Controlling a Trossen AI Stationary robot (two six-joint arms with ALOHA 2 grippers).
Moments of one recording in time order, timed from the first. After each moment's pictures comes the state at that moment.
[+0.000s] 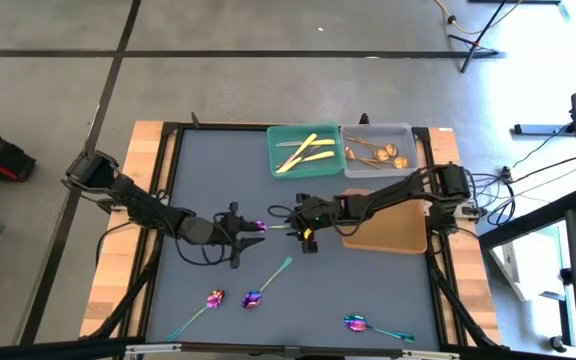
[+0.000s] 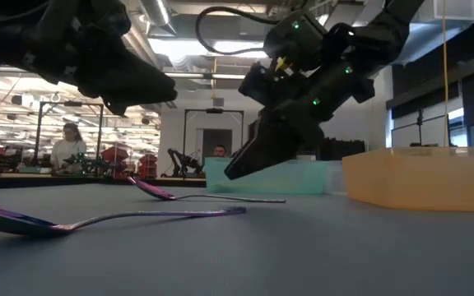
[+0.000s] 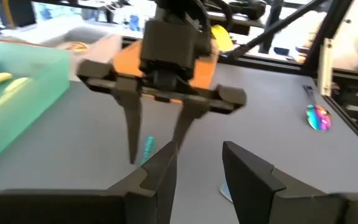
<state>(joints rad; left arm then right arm) -0.38 1.42 0.34 0.83 -0.51 -0.26 0.05 1.89 0.96 0.25 -0.04 -0.11</state>
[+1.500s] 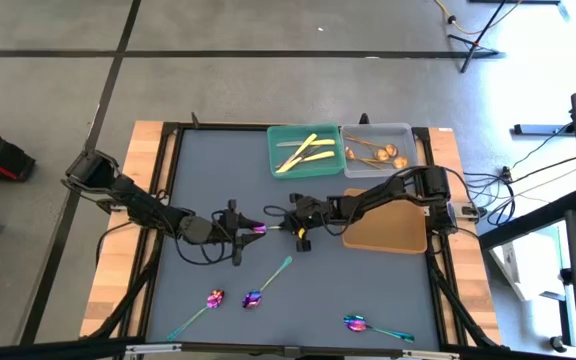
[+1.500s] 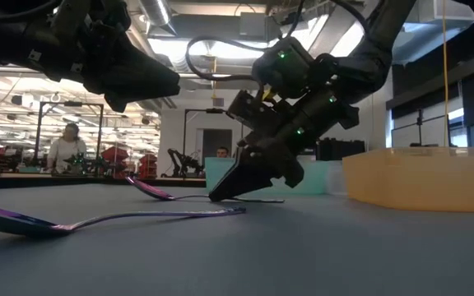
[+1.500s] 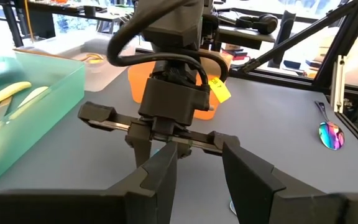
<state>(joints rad) -0.38 1.43 0.34 0.88 -0.57 -0.26 0.01 2.05 0.98 0.37 -0.04 -0.19</state>
